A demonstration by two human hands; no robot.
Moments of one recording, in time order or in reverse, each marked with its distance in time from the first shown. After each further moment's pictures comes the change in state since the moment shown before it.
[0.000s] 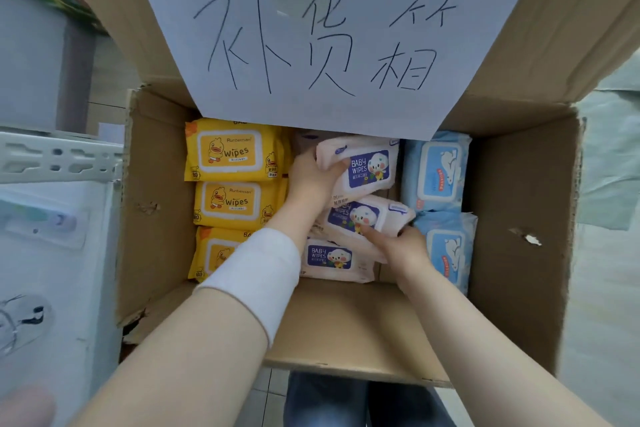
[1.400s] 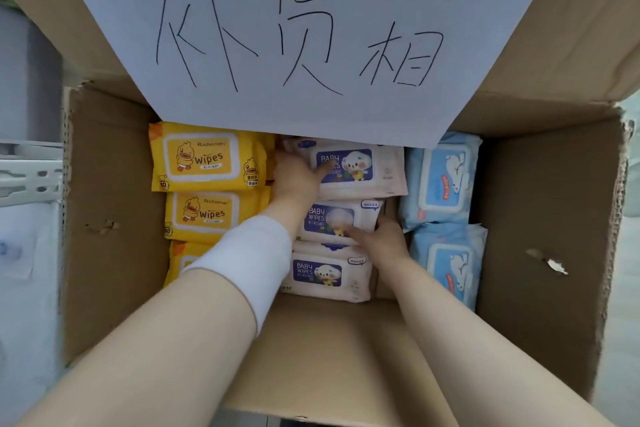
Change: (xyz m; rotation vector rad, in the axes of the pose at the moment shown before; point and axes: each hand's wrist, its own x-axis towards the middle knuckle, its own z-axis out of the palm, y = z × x) left_hand 0.043 -0.014 0.025 0.550 0.025 -0.007; right_hand 0.060 0.023 0.013 -0.233 -0.065 0.044
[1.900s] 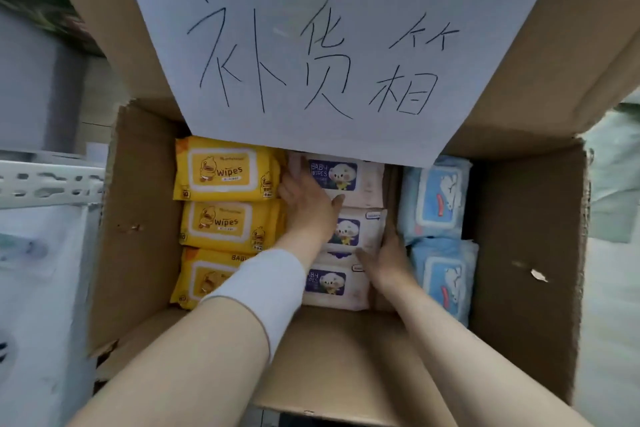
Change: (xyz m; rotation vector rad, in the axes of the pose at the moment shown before) left_hand -0.041 0.000 0.001 0.191 0.102 0.058; right_hand -0.034 -0.006 -0.011 -0.408 0.051 -0.140
